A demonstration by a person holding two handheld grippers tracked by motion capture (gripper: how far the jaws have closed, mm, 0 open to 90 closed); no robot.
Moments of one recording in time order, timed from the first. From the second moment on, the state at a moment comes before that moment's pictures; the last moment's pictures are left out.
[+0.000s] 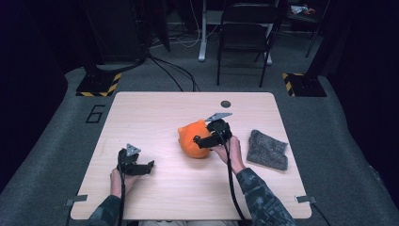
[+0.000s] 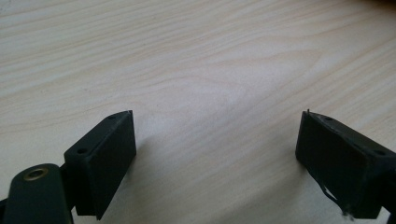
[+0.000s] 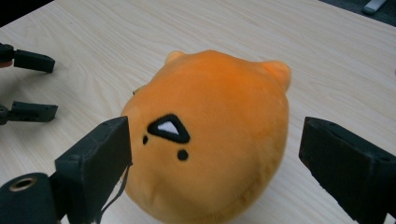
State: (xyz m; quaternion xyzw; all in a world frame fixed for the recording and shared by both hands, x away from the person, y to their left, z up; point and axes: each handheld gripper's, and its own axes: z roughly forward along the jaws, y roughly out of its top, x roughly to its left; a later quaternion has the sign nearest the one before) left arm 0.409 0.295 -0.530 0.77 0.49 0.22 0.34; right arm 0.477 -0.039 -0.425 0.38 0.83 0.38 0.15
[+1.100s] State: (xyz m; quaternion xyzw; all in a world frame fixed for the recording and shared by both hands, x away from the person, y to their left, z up) left arm 0.401 0.302 -0.530 0.77 0.49 0.22 0.34; right arm 0.503 -0.031 -0.445 0.34 0.85 0.38 0.12
